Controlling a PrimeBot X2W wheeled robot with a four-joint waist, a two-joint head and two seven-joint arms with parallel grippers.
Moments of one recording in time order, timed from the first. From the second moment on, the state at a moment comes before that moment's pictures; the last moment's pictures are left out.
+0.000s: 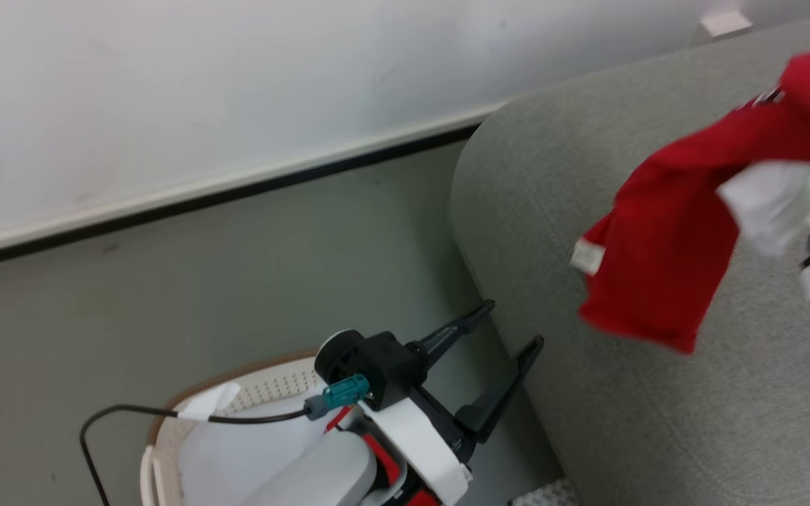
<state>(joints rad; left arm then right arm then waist) -0.55 0.15 -0.84 0.28 -0.52 -0.13 -0.26 -0.62 -0.42 0.23 0.30 0.53 0.13 -0.24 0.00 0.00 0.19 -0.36</state>
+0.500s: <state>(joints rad) -0.66 0.18 -0.86 0.27 -0.45 -0.13 -0.26 -1.04 -0.71 0.17 0.59 0.62 0.13 -0.15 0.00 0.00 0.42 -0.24</state>
